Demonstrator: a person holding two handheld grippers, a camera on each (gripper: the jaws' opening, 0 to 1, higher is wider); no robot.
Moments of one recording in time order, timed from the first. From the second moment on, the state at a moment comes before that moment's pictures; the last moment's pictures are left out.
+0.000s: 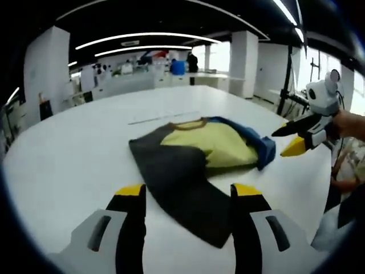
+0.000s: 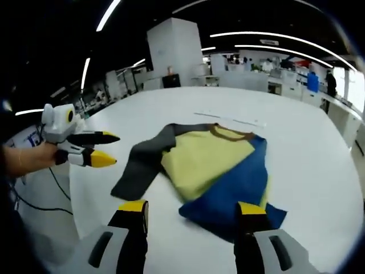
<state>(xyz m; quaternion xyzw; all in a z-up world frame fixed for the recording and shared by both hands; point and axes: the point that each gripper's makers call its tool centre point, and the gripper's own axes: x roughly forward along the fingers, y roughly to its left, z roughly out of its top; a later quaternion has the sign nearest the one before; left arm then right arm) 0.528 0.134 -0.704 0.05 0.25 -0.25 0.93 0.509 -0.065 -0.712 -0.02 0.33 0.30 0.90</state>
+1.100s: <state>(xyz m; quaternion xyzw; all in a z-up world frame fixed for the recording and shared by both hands) 0.497 0.140 -0.769 0.04 0.33 -0.19 0.93 0.525 -0.130 -0.762 -0.08 0.35 0.16 0.92</state>
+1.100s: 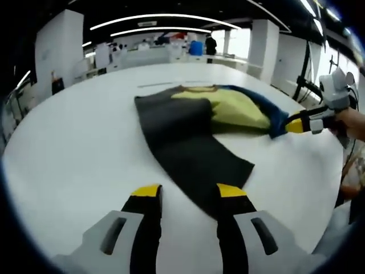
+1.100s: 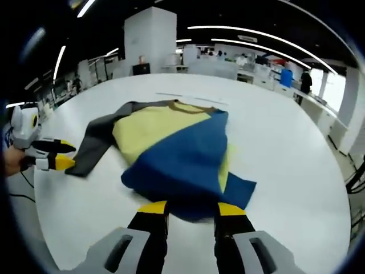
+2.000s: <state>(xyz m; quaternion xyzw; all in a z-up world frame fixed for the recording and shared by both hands) 0.499 0.140 -0.773 0.02 0.34 -0.17 0.92 0.539 -0.170 -0.771 -0.01 0.36 0.10 0.93</state>
